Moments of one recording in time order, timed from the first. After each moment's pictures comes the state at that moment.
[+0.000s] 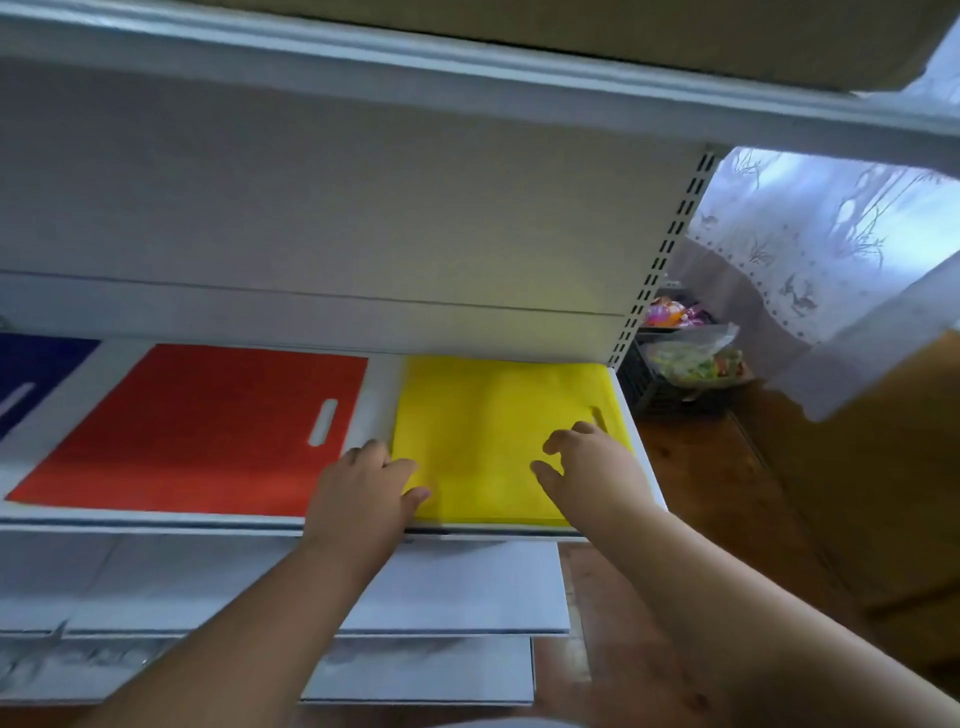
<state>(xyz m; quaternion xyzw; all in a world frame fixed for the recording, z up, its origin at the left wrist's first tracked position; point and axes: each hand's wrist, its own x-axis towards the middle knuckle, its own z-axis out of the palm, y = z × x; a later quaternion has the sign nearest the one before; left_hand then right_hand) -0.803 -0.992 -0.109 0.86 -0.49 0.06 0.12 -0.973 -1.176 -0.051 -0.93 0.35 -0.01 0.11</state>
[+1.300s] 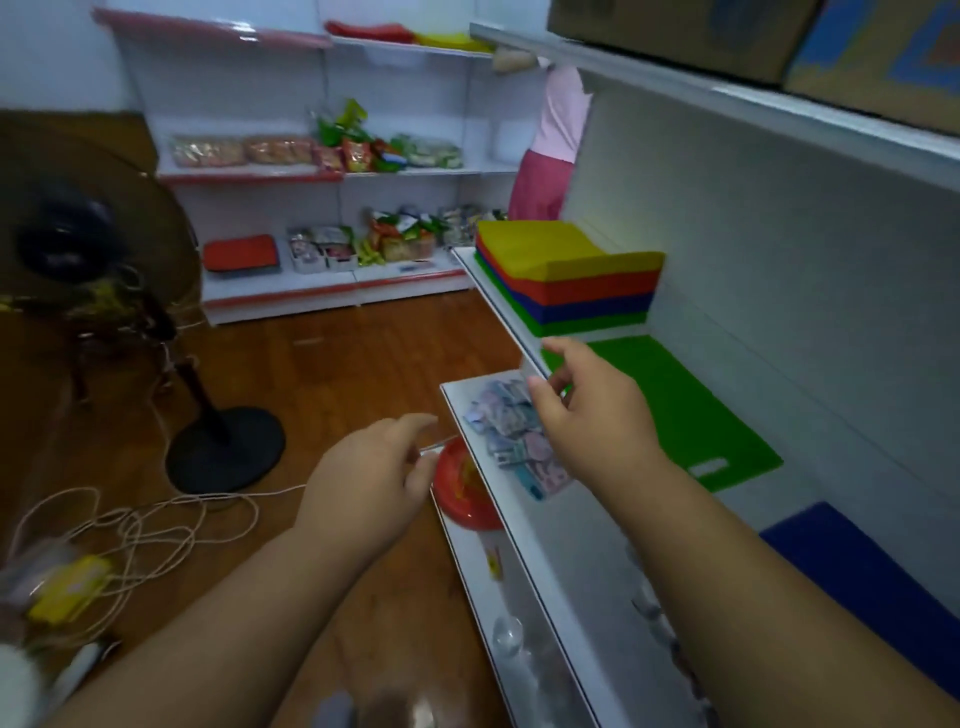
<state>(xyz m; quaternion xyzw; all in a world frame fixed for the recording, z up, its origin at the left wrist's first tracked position) -0.452 -0.237 -0.034 0.96 0.12 0.17 0.20 -0.343 -0.418 0.031 -0.92 -0.22 -0.08 0.32</state>
